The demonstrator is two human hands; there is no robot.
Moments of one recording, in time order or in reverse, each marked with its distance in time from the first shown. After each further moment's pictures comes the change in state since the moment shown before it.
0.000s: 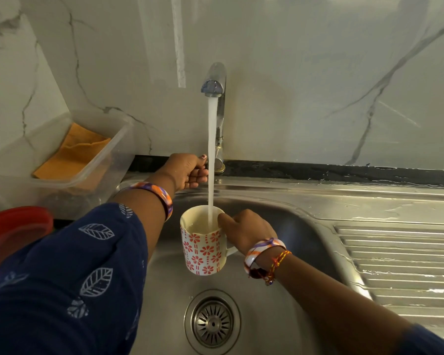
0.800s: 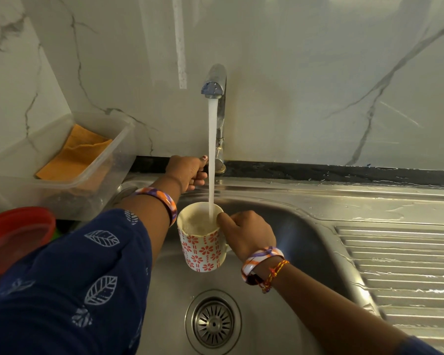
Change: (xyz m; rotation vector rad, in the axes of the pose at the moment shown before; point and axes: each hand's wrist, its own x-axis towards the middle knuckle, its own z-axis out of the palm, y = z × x) left_hand 0.008 -0.007 0.005 0.030 0.118 0.052; right_hand -0.009 0.000 0.005 0.057 0.092 -0.092
